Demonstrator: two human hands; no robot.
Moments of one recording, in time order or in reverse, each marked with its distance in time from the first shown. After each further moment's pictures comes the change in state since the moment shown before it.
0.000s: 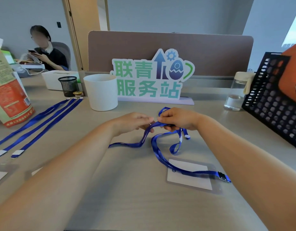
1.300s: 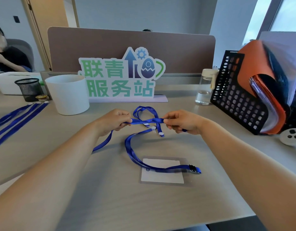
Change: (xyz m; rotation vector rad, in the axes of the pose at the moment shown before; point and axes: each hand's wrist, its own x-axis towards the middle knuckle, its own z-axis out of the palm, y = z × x) left_hand 0.039 0.007 0.016 -0.119 0.066 0.031; right_hand -0.063 0.050 -0.032 0.260 0.215 0.247
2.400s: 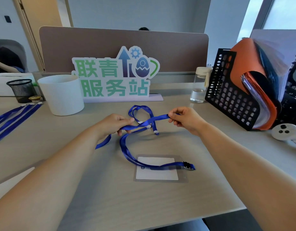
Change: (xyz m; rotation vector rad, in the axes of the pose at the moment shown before) left_hand 0.004 -0.008 0.018 0.071 0.043 -0.065; right_hand -0.001 0.030 -0.009 0.193 0.390 -0.066
